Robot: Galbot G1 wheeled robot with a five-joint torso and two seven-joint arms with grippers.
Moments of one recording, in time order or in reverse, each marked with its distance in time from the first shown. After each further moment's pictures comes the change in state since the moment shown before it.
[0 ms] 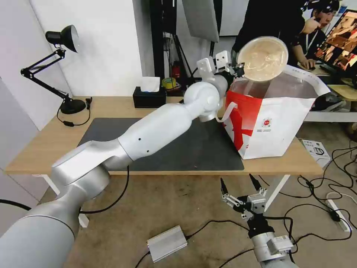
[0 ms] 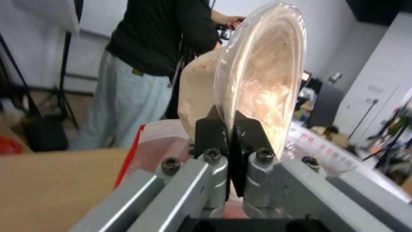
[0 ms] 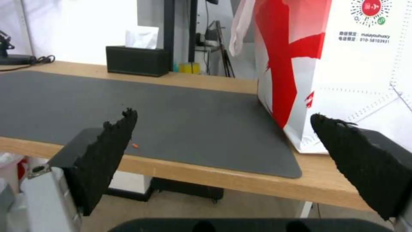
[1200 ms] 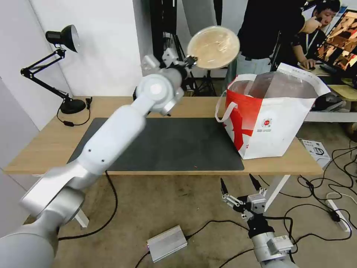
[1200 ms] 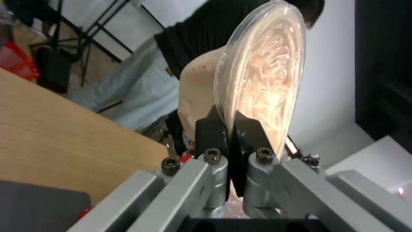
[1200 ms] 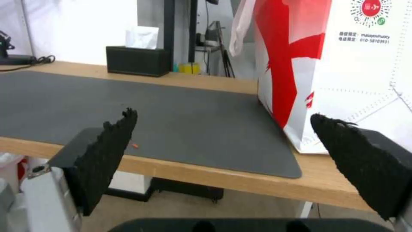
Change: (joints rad) left arm 0.141 0.157 -0.332 -0.256 -0.384 0.007 -0.232; right arm 0.000 0.000 0.000 0.000 0.000 0.000 0.000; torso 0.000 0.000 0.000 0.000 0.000
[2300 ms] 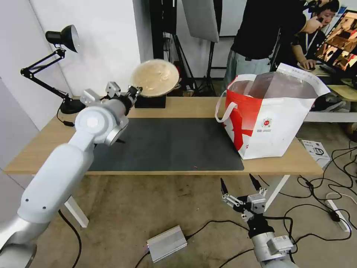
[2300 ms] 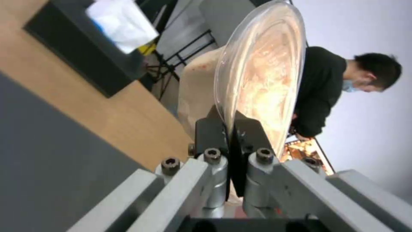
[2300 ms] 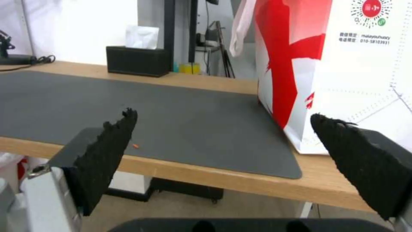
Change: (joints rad) left arm 0.363 0.344 -0.311 -0.307 -0.066 0.027 -0.116; right arm 0.000 0.000 0.000 0.000 0.000 0.000 0.000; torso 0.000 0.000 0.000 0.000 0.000
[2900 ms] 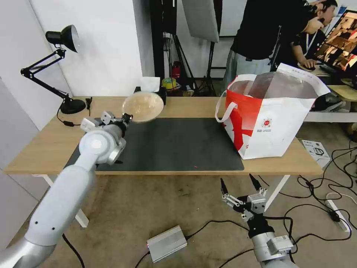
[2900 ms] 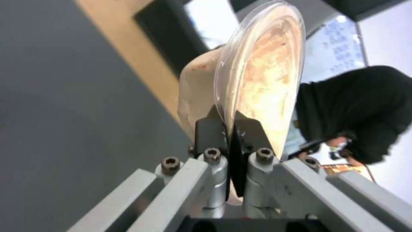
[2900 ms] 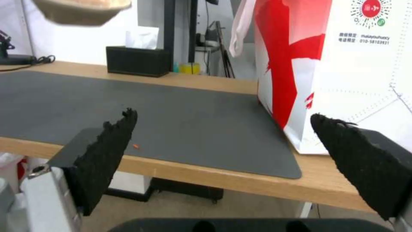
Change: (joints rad) left arm 0.237 -0.029 -0.148 -0.041 0.072 -0.003 -0.101; right arm 0.000 0.000 0.000 0.000 0.000 0.000 0.000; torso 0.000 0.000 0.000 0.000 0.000
